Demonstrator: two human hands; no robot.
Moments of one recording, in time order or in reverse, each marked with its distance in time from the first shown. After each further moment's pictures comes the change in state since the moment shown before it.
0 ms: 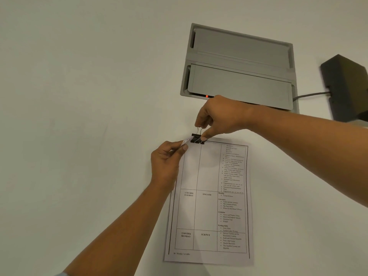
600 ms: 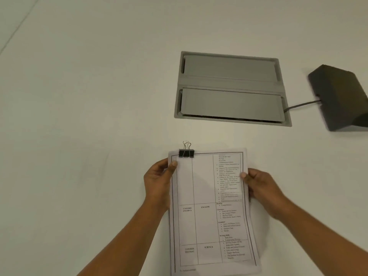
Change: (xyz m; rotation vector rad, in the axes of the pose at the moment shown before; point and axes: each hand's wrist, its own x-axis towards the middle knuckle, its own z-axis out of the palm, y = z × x) left_hand 0.002 0.017 0.000 -0.126 0.055 -0.194; right_hand -0.112 0.066 0.152 1.391 0.498 0.459
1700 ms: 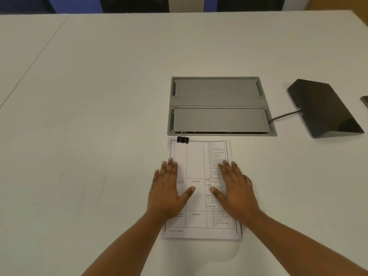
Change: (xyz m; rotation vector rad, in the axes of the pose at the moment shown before) left_hand 0.010 -0.014 0.001 1.665 -0.315 0.559; right_hand 0.013 0.017 0.033 -1.128 0.243 -0.474
